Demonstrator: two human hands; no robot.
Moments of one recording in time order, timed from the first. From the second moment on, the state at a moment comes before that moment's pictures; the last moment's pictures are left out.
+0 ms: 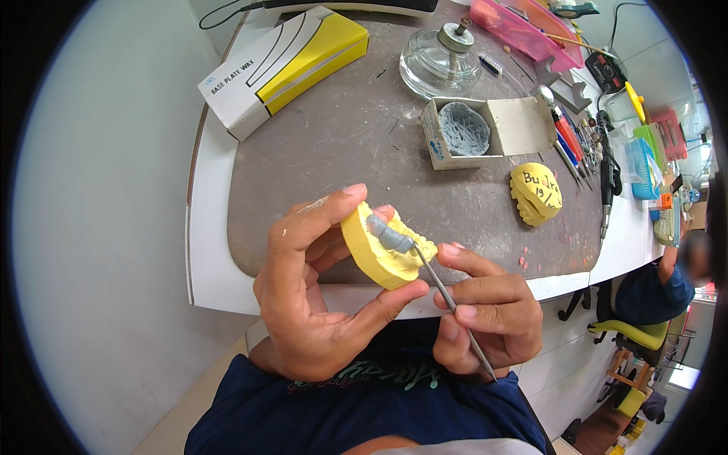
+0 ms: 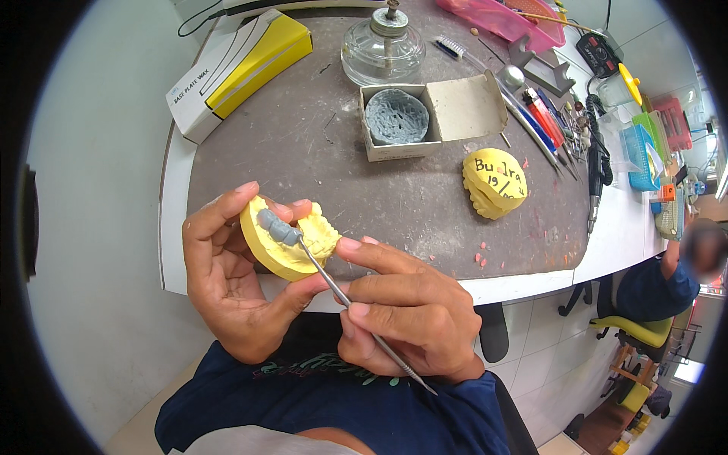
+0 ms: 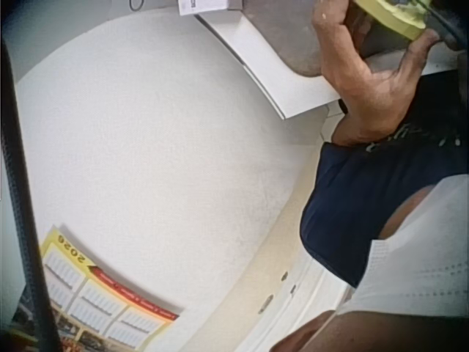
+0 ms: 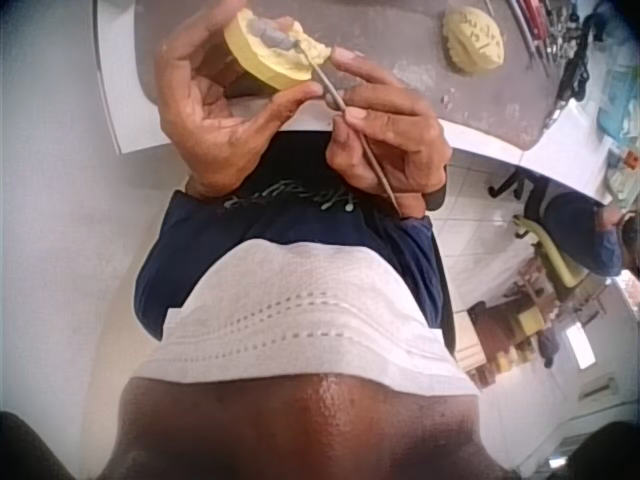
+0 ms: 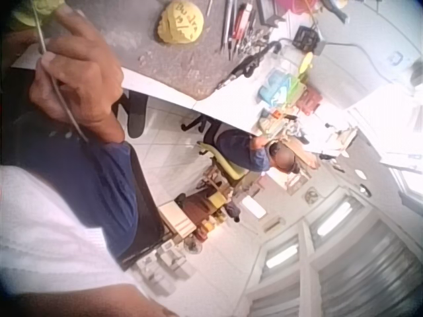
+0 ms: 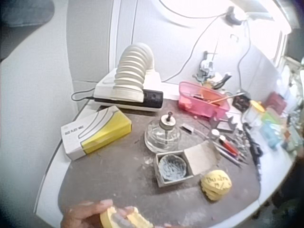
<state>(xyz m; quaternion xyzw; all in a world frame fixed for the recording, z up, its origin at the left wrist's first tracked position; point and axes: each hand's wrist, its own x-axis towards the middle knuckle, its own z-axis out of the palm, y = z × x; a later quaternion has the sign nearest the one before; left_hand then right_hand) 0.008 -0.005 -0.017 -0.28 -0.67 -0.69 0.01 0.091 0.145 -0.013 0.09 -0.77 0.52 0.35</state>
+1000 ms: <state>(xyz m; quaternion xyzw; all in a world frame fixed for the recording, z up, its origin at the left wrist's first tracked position) 0.008 -0.002 -0.019 -0.28 -0.64 -0.71 0.00 0.092 0.145 -0.013 0.08 -0.76 0.54 0.35</state>
